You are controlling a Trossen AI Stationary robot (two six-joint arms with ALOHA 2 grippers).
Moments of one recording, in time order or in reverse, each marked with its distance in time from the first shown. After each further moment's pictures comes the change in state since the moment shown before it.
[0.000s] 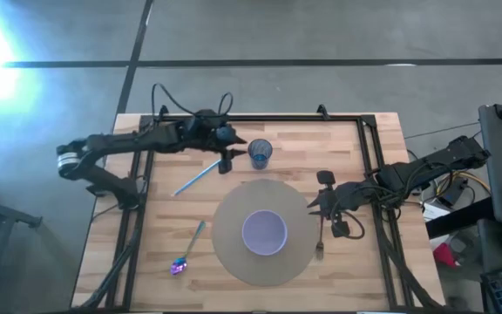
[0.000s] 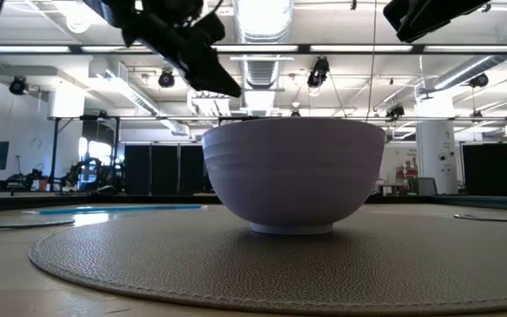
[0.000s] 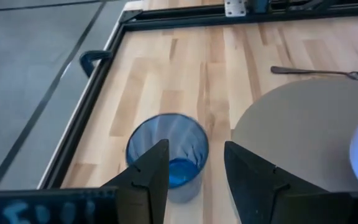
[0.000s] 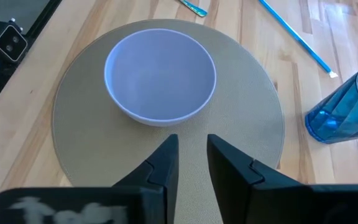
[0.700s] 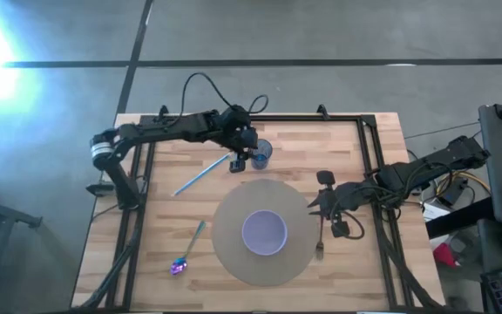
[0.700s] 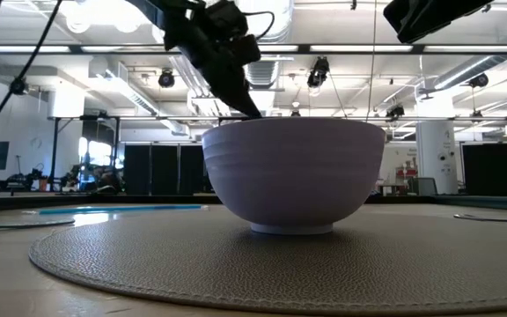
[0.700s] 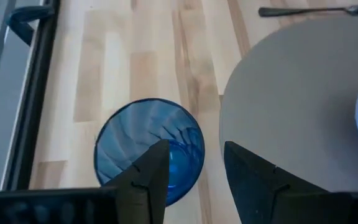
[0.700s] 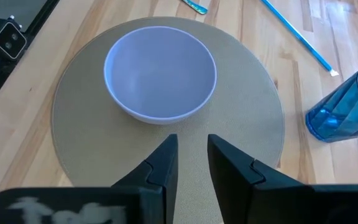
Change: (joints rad) left arm 0.001 0.293 0.338 -0.338 0.055 0.148; right arm 0.000 0.001 -0.002 -0.004 -0.001 -0.001
